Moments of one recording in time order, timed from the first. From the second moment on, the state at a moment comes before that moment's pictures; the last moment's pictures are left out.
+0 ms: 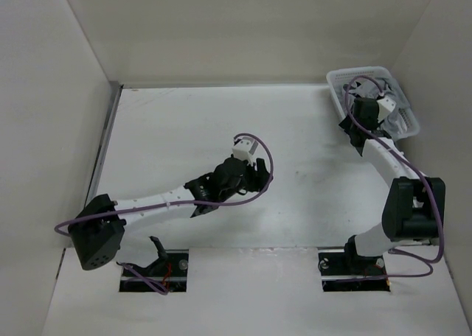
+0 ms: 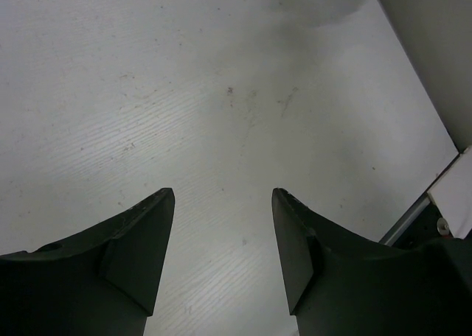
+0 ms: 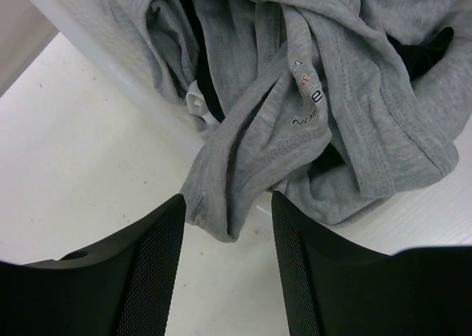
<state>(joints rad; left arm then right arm) -1.00 1.32 0.75 0.19 -0.21 -0.59 -0.01 1.51 1.04 -0.14 0.41 0.60</state>
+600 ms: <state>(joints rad) -0.98 1.33 0.75 0.19 -0.21 -0.59 -0.03 1.48 1.04 -0.10 0.40 0.62</state>
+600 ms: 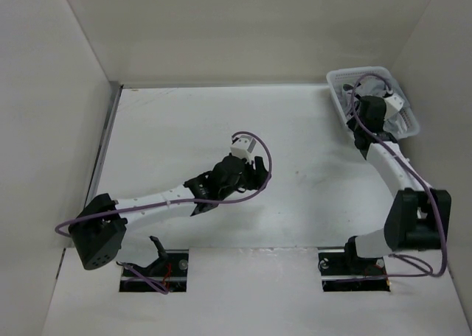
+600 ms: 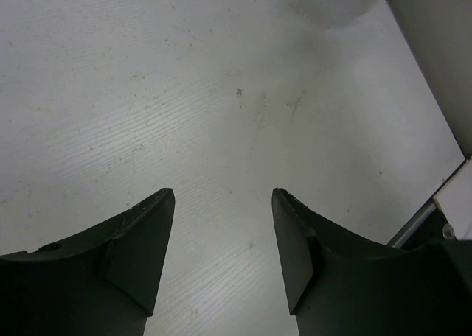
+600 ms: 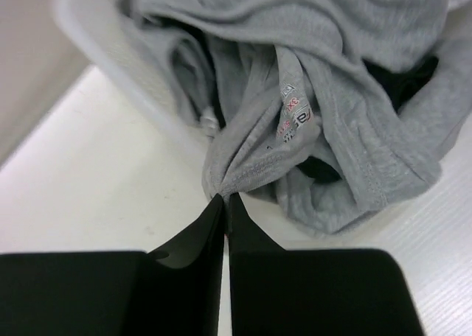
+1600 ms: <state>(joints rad) -0.28 0.64 0.58 -0.08 -0.30 -0.88 0.41 1.35 1.30 0.20 -0.16 0.74</state>
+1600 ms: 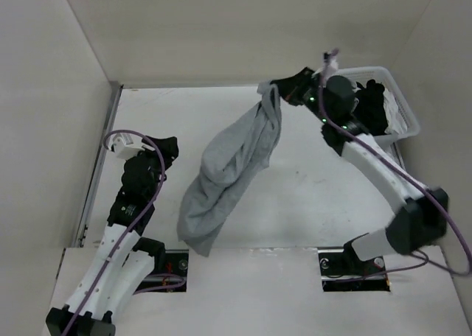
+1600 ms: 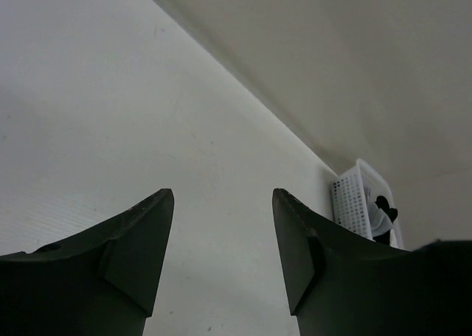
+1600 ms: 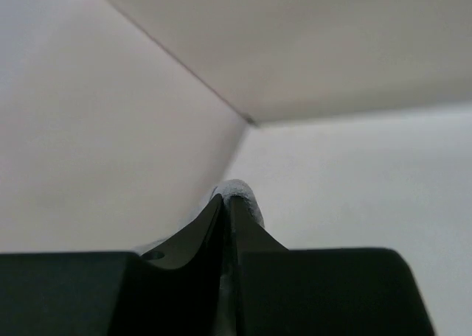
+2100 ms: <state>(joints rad) -0.52 1.02 0.54 -0.11 -0.30 -0.79 0.45 1.77 1.40 0.00 0.05 0.70</state>
